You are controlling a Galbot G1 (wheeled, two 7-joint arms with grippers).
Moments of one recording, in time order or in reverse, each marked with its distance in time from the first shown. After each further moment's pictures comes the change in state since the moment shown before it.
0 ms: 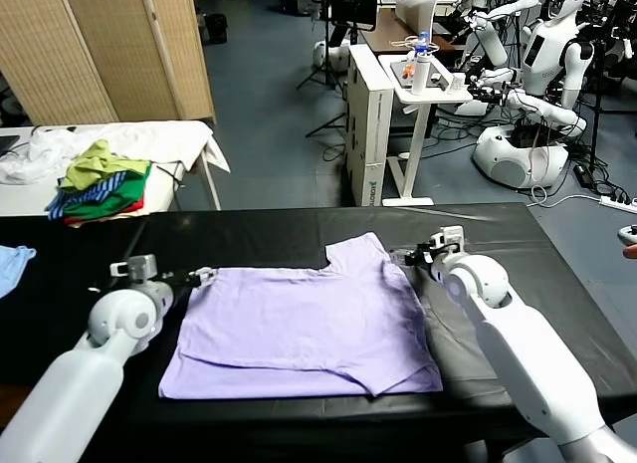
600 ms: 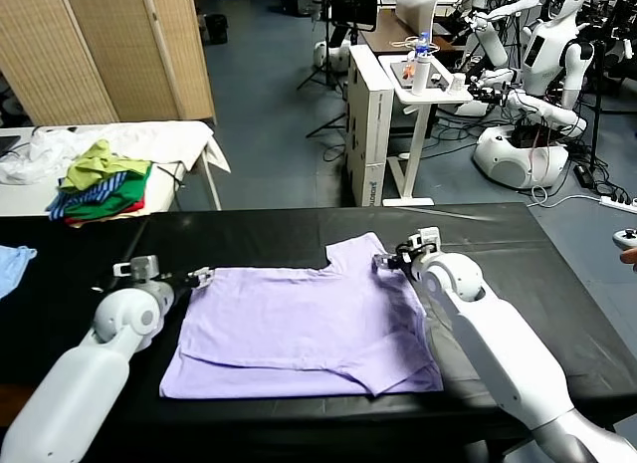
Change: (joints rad) left arm 0.001 -0.012 0.003 0.039 0.016 -0.007 0.019; right arm 0.010 0.042 -0.012 -0.055 -0.036 0.001 -0.020
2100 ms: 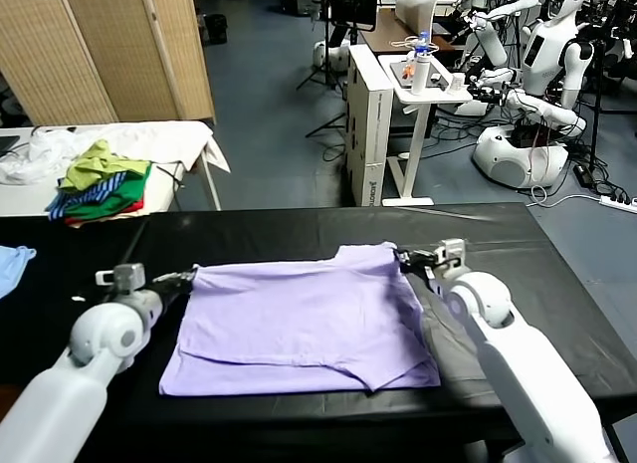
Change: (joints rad) left arm 0.244 0.070 -0.155 -0.294 0.072 -0.039 0.050; right arm -0.344 -0.141 0.239 0.441 0.040 0.065 -0.029
